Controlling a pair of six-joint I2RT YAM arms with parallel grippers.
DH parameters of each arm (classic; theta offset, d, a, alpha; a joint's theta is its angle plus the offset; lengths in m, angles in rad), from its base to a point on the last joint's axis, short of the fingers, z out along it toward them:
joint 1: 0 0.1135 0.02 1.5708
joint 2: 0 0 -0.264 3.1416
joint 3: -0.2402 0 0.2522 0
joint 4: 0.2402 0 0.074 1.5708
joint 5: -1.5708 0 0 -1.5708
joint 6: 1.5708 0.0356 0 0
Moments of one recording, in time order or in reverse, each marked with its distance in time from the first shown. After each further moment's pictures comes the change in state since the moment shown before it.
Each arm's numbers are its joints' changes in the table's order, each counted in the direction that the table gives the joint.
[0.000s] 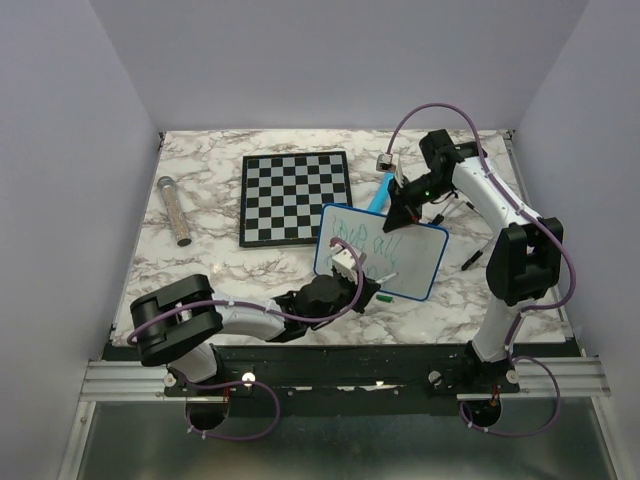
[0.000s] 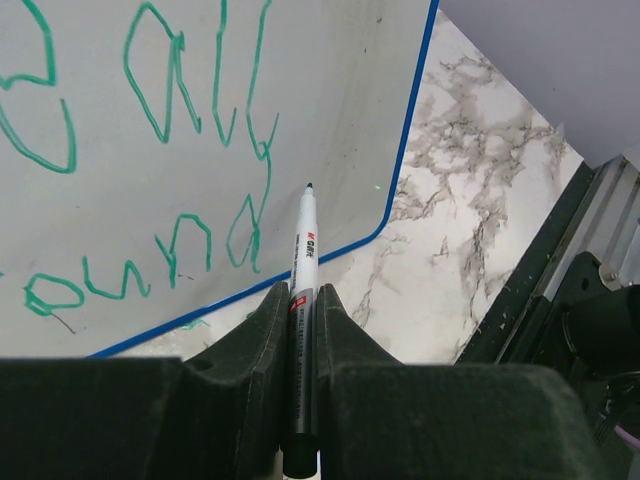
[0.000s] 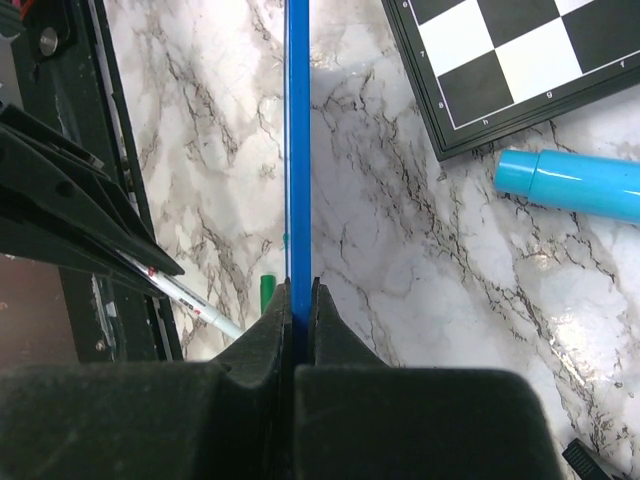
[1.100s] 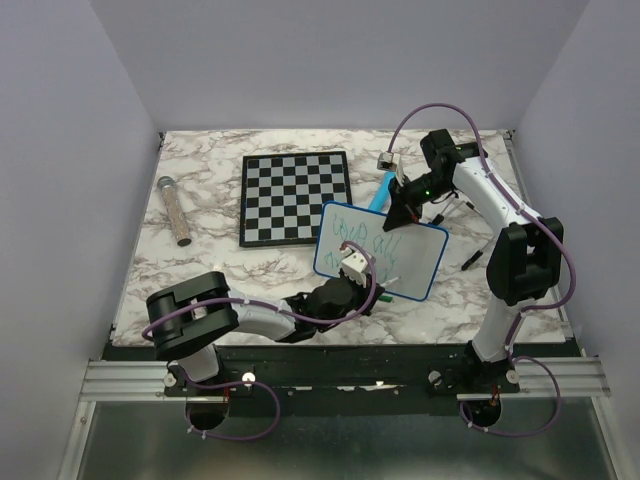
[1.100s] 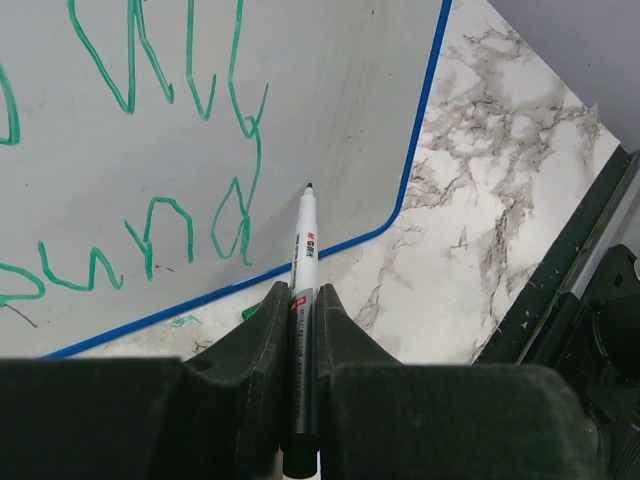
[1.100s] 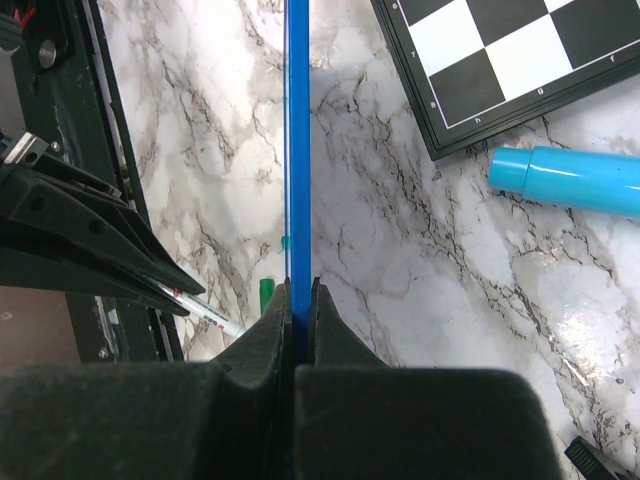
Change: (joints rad) left arm -0.035 -0.099 -0.053 0.010 0.045 -0.006; right arm 0.000 0.000 0.007 -0.027 0.000 0.037
